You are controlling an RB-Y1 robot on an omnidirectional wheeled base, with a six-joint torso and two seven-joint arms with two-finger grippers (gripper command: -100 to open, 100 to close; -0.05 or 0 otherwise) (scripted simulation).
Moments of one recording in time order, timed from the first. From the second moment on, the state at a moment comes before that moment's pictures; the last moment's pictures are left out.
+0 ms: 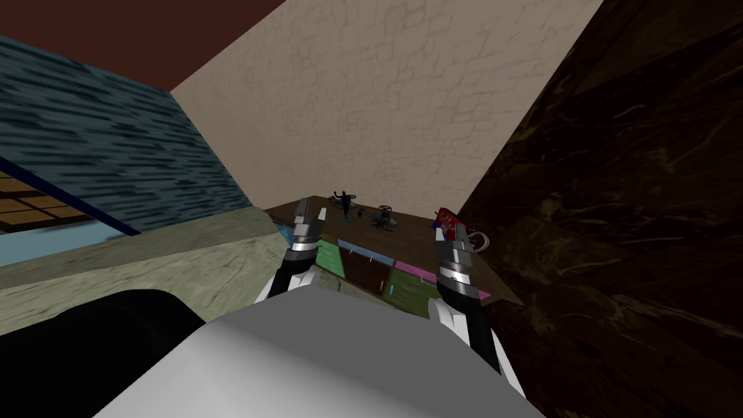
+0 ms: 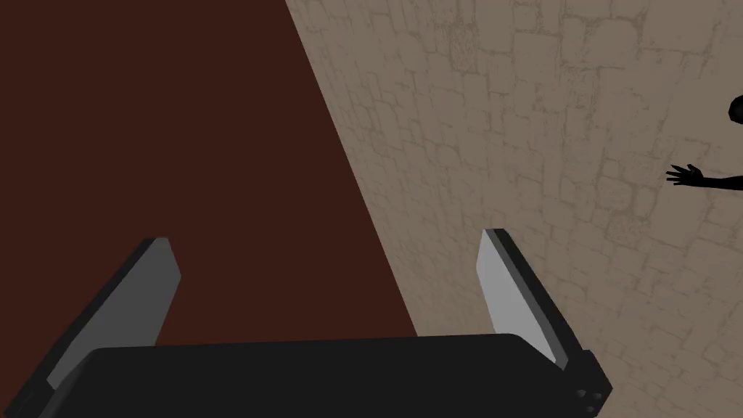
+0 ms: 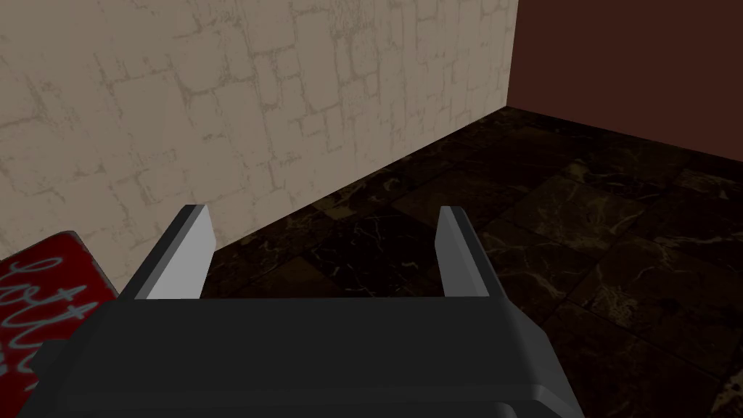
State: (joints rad) left arm 0.54 -0.04 -0.02 -2.40 -0.09 -0.49 0.05; right arm 0.48 -0.03 0.03 -2.30 -0.03 -0.41 -0.10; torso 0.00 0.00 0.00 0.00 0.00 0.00
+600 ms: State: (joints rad) left arm 0.54 -0.04 -0.02 -2.40 -0.09 -0.49 0.05; right arm 0.48 -0.03 0.03 -2.30 -0.03 -0.41 -0.10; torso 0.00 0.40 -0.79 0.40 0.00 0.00
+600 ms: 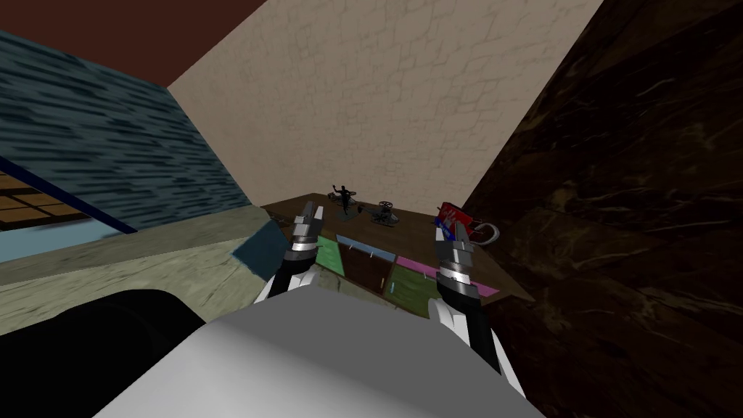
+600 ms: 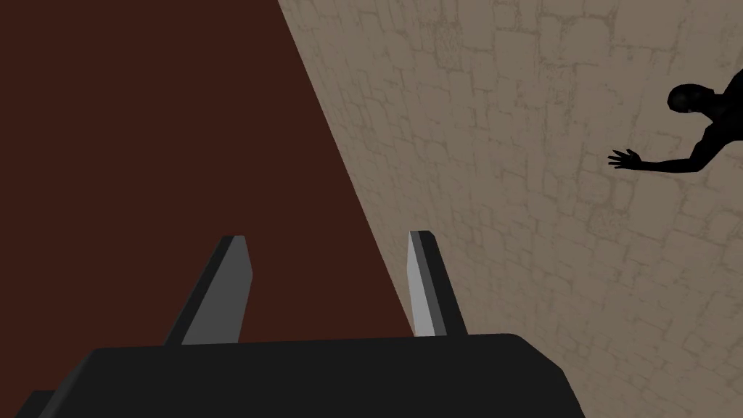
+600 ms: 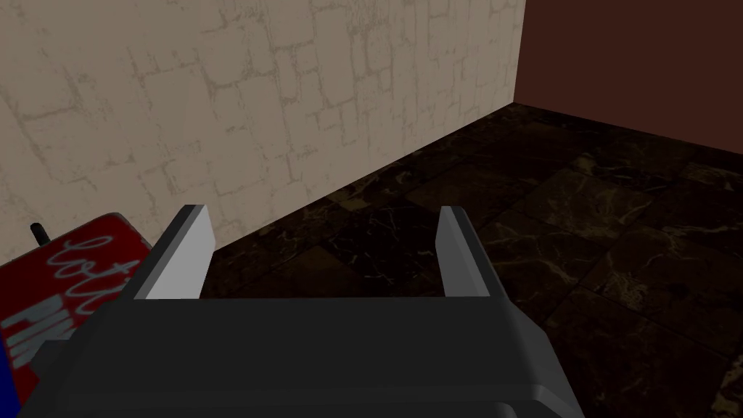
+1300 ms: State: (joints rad) left arm 0.53 0.04 -0.03 -2.36 -0.10 -0.52 0.05; right arm 0.48 -0.03 0.03 -2.30 -0.03 -0.41 -0.10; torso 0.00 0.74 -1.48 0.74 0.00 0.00
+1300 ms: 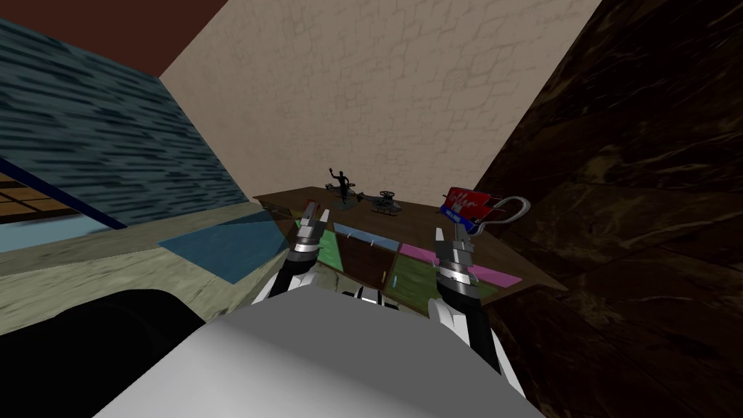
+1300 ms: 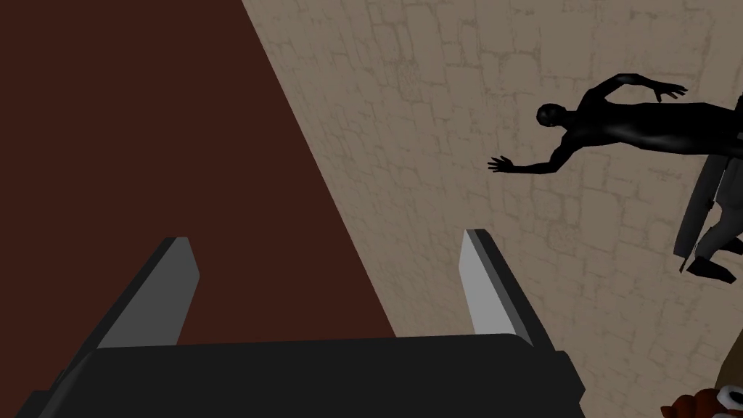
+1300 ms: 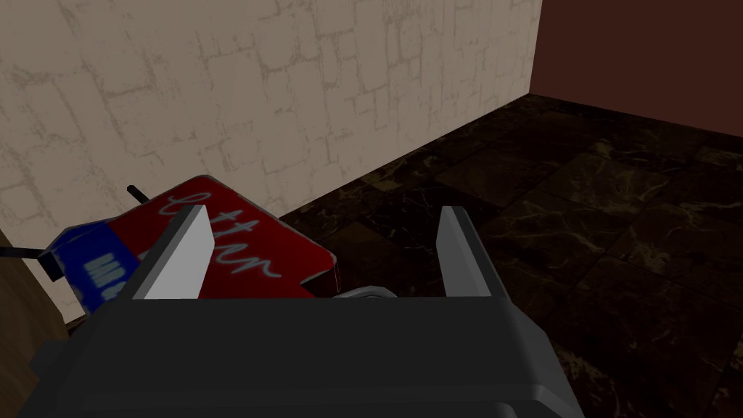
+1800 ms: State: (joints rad) left arm 0.50 0.14 -0.03 -2.25 -0.10 -0.58 0.03; right arm 0.48 -0.03 0.03 -2.30 -0.03 -0.41 -0.10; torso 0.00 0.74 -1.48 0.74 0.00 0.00
